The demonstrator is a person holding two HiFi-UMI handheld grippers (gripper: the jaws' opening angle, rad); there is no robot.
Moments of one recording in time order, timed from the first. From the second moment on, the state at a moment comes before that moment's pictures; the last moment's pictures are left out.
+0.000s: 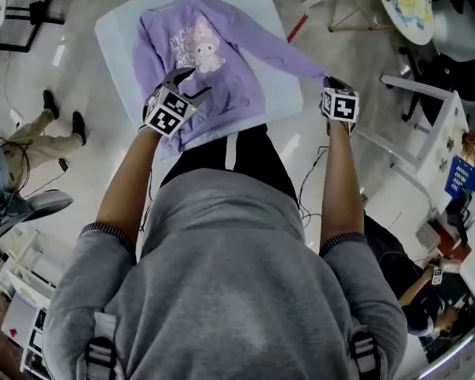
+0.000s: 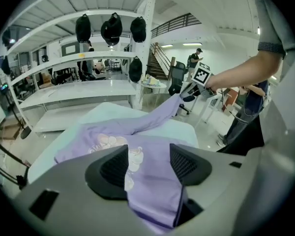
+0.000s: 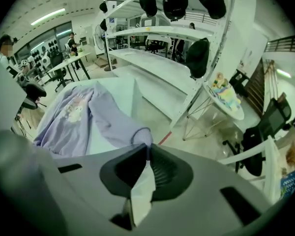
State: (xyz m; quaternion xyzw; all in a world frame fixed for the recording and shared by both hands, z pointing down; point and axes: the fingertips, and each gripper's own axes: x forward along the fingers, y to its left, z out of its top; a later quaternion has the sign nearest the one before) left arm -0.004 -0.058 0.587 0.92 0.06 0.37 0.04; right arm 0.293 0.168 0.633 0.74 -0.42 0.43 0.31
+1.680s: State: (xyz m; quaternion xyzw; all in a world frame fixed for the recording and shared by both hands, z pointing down) left arm 0.085 -0.087 0.424 0.94 -0.21 0.20 0.15; right arm 0.440 0.031 0.496 0.69 -0.61 0.29 0.27
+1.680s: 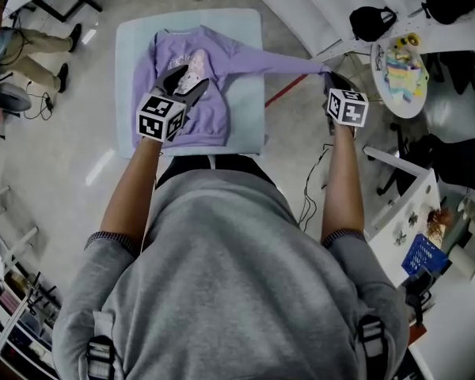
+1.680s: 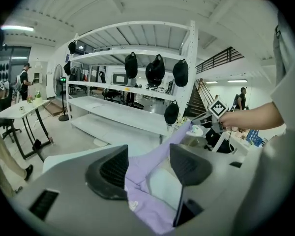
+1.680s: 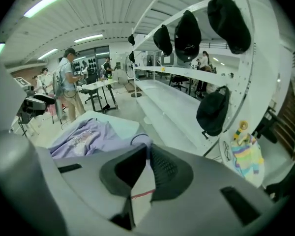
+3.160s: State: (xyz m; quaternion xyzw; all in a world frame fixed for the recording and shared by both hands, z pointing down) left arm -0.067 -0.220 0.441 0.93 -0.27 0.19 0.14; right arm 0.151 -0.217 0.476 0.44 -0.70 -0.08 0.56
